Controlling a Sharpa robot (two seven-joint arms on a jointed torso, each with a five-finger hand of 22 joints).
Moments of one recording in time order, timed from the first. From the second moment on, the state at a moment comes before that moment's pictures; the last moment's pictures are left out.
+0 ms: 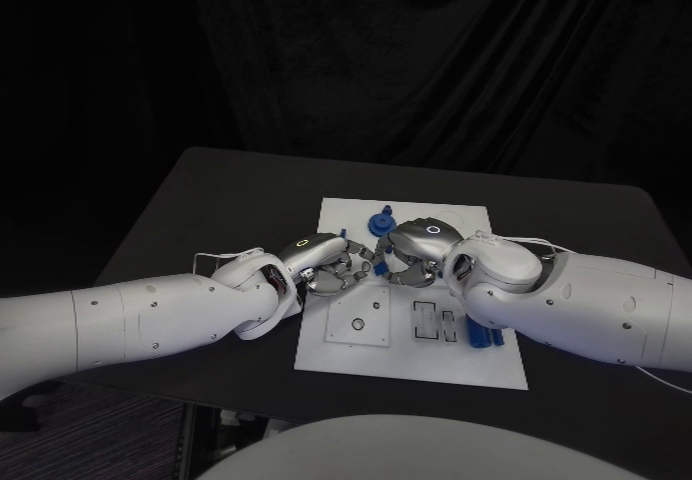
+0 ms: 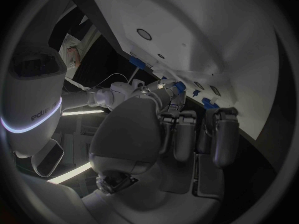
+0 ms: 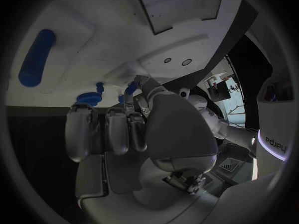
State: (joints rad) left arm 1.08 -0.77 -0.21 1.48 -1.25 -0.51 0.27; left_hand 1.42 -0.03 0.47 0.02 0.28 0.73 0.11 0.19 0.14 1.47 0.01 1.57 1.31 1.47 -0.04 1.57 1.31 0.01 1.47 0.06 1.49 1.31; right arm 1.20 -0.61 -0.25 1.49 -1.67 -0.33 -0.17; right_hand 1.32 -0.06 0.26 0.03 0.50 0.84 0.09 0.40 0.58 1.46 0.00 1.57 1.31 1.47 -0.06 1.47 1.31 0.05 1.46 0.05 1.41 1.31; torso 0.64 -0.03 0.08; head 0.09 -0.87
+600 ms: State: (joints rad) left arm 1.08 -0.75 -0.21 1.46 -1.25 -0.46 0.23; left_hand 1.41 -0.04 0.47 0.03 0.29 0.78 0.12 0.20 0.14 1.47 0.02 1.57 1.31 1.47 -0.04 1.57 1.31 0.01 1.47 0.07 1.49 1.31; right arm 1.20 -0.62 -0.25 1.49 -1.67 -0.34 -0.18; right_hand 1.32 -0.07 0.26 0.02 0.50 0.84 0.09 0.40 0.58 1.46 0.00 1.57 1.31 1.47 -0.06 1.47 1.31 0.05 1.46 0.05 1.41 1.31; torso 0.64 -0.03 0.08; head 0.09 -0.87
